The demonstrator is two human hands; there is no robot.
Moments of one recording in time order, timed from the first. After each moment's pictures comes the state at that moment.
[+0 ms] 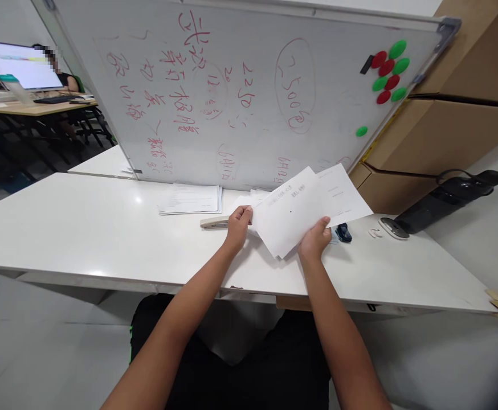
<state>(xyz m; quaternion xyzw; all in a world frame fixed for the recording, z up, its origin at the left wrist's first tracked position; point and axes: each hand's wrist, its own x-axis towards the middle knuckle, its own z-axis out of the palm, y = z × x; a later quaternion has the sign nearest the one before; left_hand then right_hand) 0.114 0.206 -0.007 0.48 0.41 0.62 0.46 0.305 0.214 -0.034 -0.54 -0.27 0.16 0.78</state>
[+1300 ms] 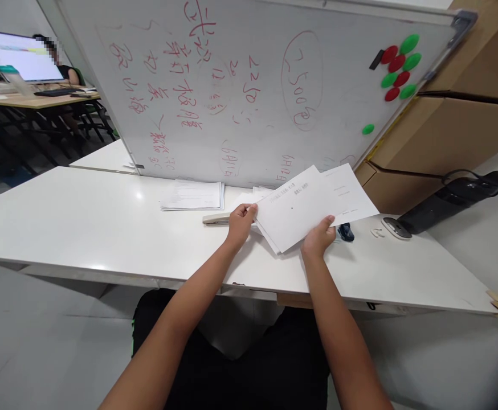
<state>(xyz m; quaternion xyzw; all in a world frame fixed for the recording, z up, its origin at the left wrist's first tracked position) 0.111 0.207 -0.006 0.46 0.45 0.61 0.46 0.303 0.211 -0.029 -0.54 -0.27 0.15 0.78</state>
